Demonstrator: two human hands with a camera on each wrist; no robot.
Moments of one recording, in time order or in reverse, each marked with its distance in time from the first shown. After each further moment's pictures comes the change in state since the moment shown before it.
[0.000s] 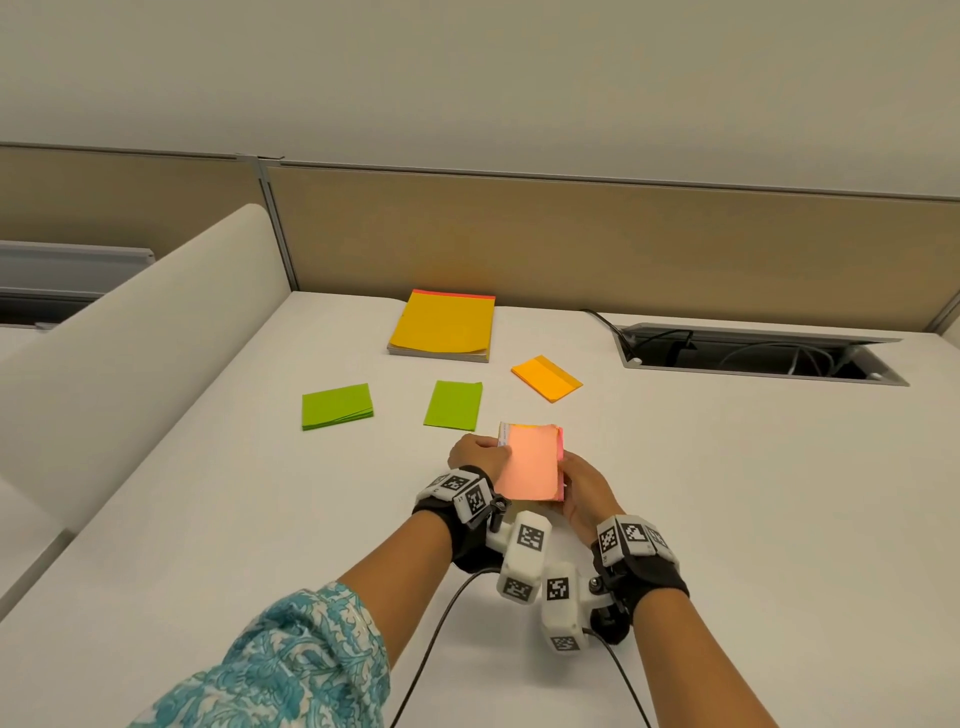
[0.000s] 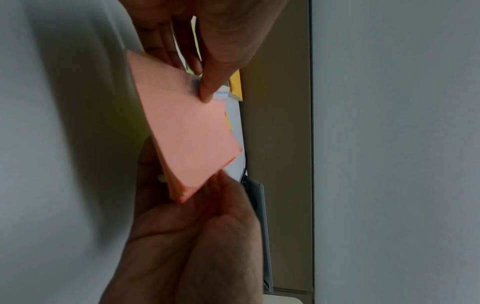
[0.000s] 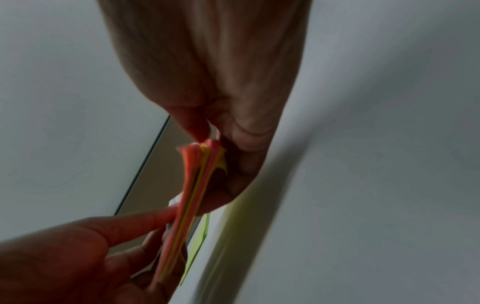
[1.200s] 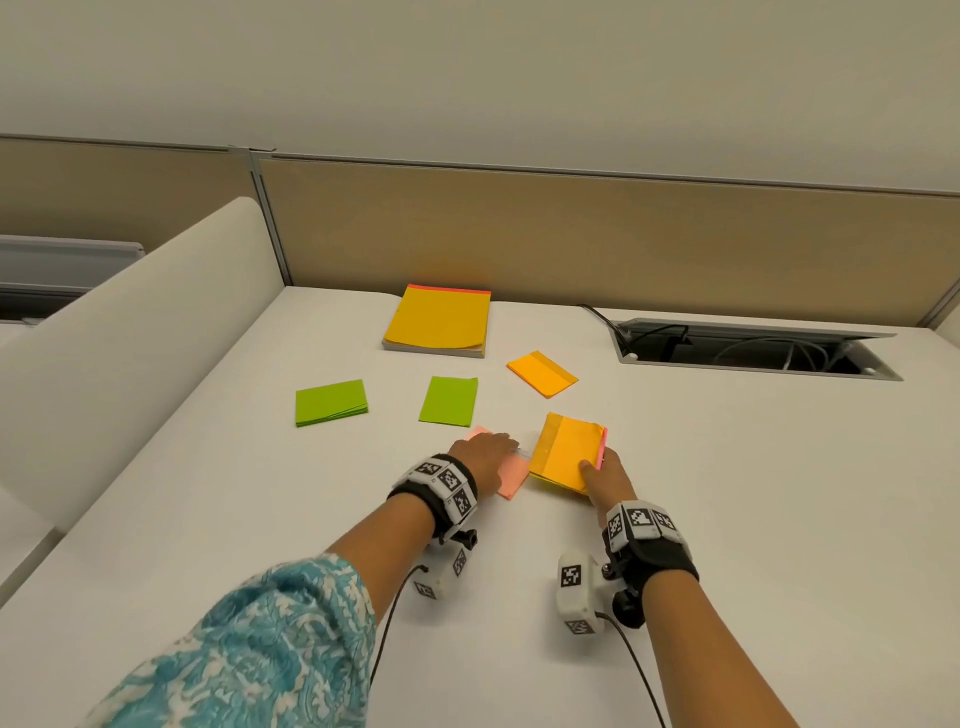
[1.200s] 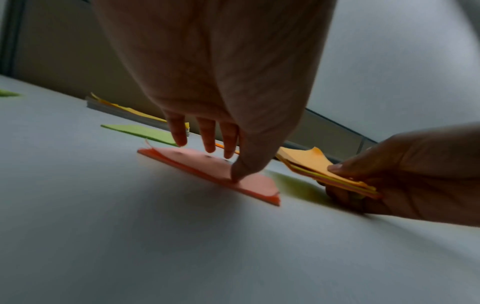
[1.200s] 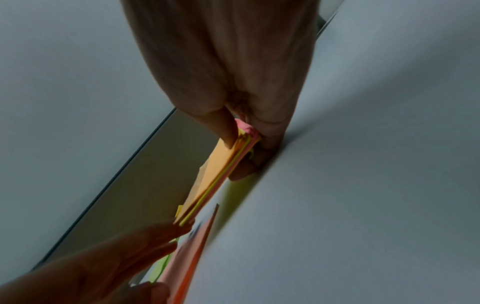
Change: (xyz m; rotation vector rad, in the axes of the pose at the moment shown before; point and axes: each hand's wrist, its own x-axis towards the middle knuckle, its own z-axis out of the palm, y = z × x) left_hand 0.008 -0.003 -0.014 1.090 -0.366 0.586; right_hand 0.010 -0.008 -0.029 -0.548 0.275 -0.050
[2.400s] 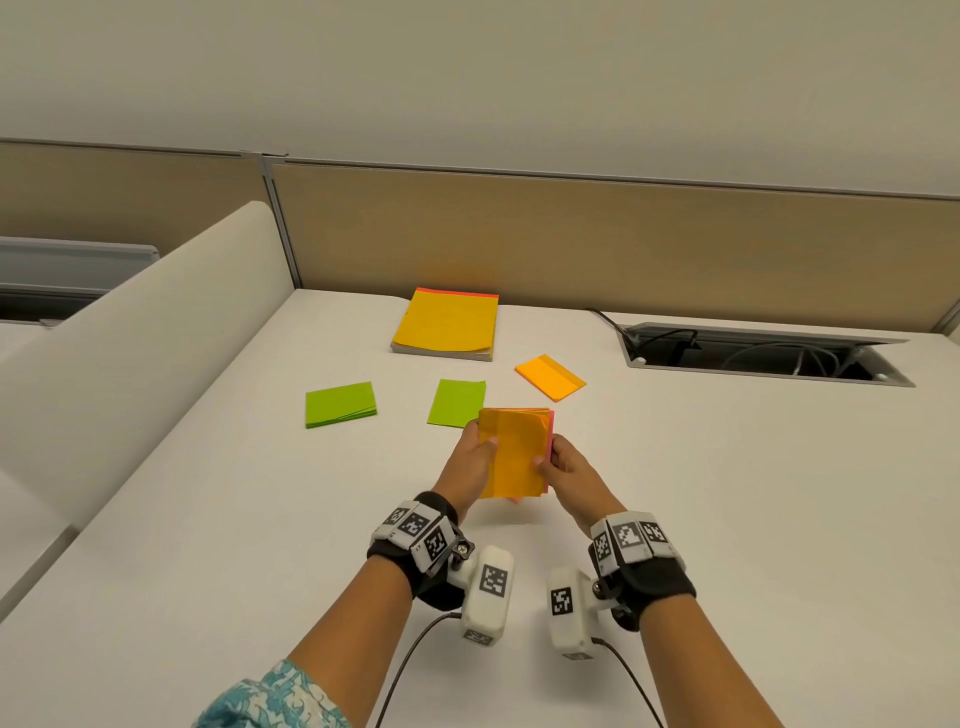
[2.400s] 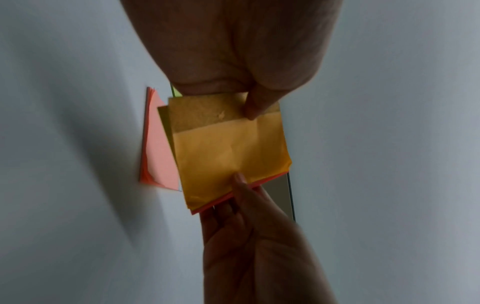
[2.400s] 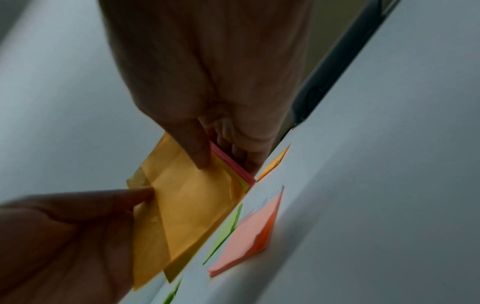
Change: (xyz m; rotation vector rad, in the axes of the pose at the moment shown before) left_hand -0.044 0.010 -0.006 -1.440 0.323 -0.134; right_hand -0.051 -0.036 0.018 0.141 -0.375 -0.330
